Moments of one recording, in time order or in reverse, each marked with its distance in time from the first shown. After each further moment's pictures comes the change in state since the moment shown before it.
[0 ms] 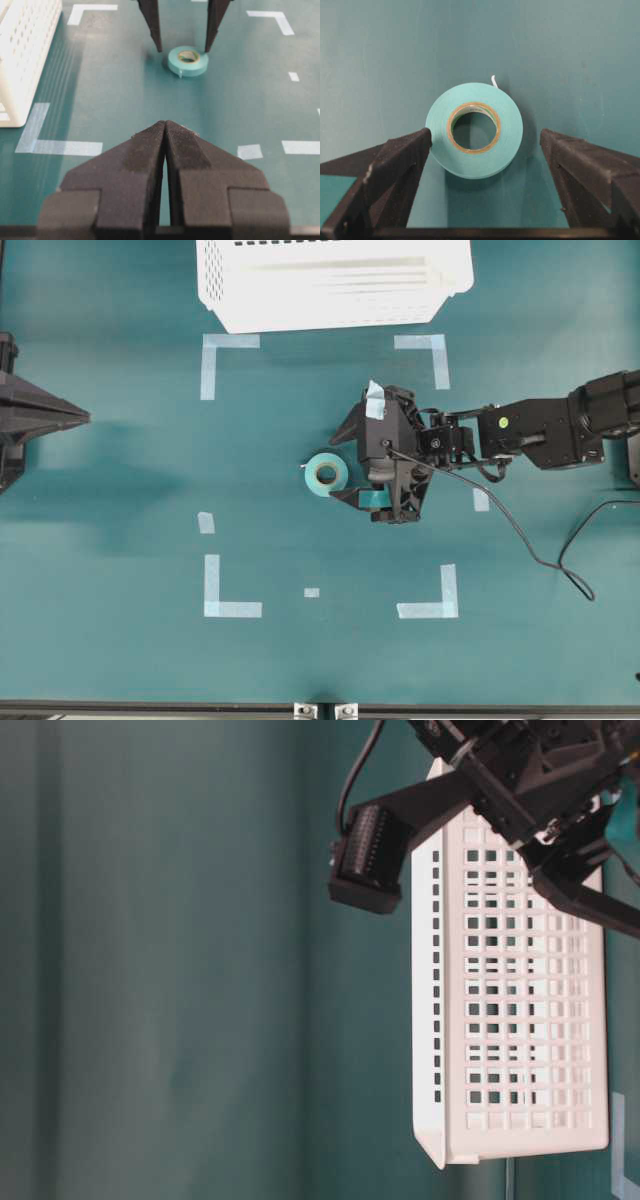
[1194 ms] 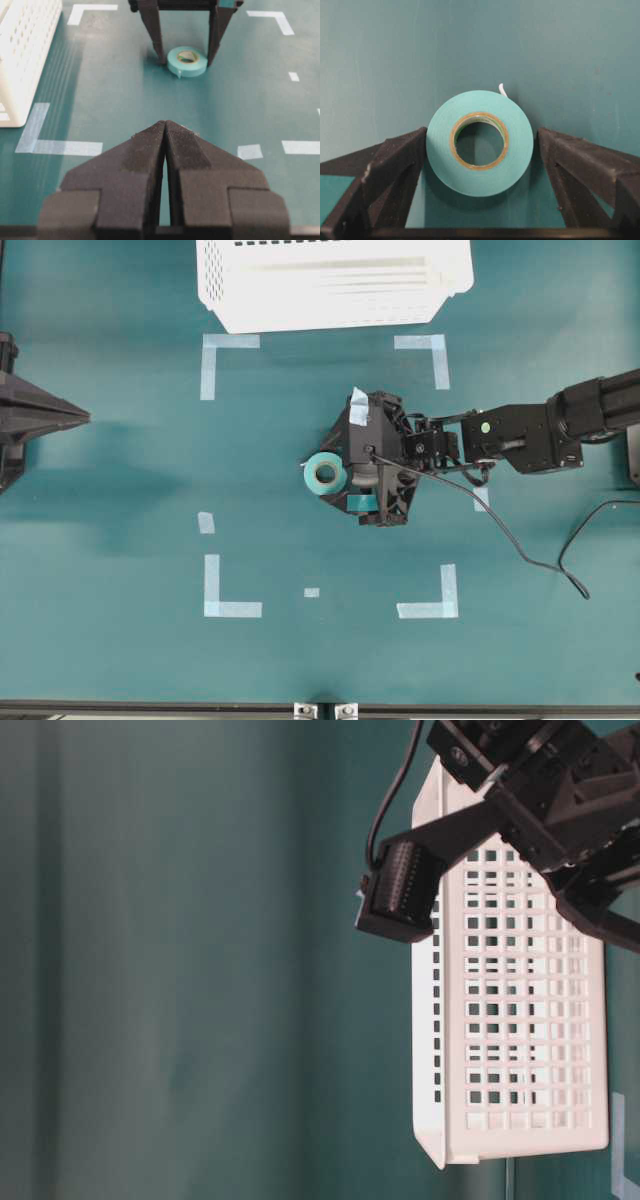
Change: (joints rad) left arm 0.000 0.000 0.000 0.000 -0.002 0.000; right arm 0.002 0.061 -0.054 -0.002 0.009 0.000
